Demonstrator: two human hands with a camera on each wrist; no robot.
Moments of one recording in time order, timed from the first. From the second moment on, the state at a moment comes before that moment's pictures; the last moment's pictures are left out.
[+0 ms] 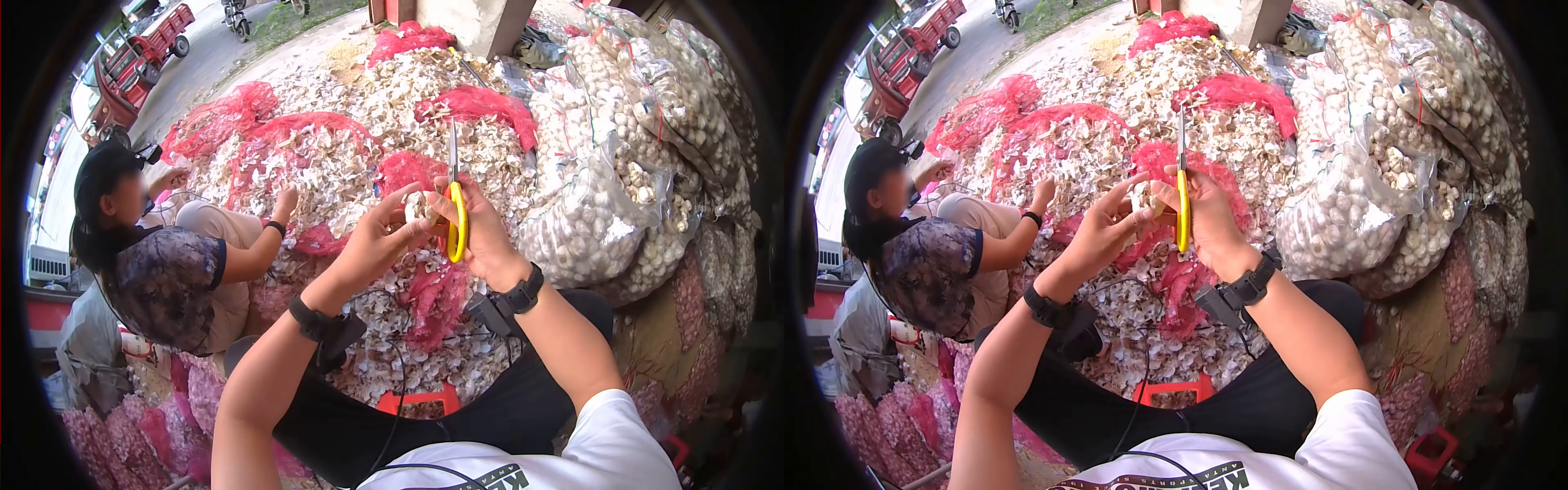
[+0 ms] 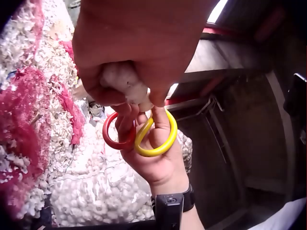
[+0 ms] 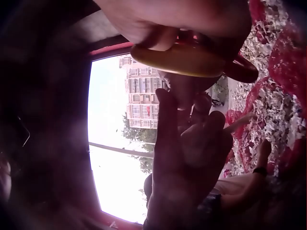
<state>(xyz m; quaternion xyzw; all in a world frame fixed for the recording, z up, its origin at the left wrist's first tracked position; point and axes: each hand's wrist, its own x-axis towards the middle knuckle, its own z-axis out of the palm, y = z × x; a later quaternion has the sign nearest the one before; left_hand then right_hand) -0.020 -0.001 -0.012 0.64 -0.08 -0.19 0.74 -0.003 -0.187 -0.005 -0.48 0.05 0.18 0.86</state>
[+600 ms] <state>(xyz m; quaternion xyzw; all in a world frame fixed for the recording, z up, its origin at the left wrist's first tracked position) -0.017 0.001 0.004 0.53 -0.06 -0.22 0.82 -0.001 -0.191 0.003 -0.39 0.04 0.24 0.89</state>
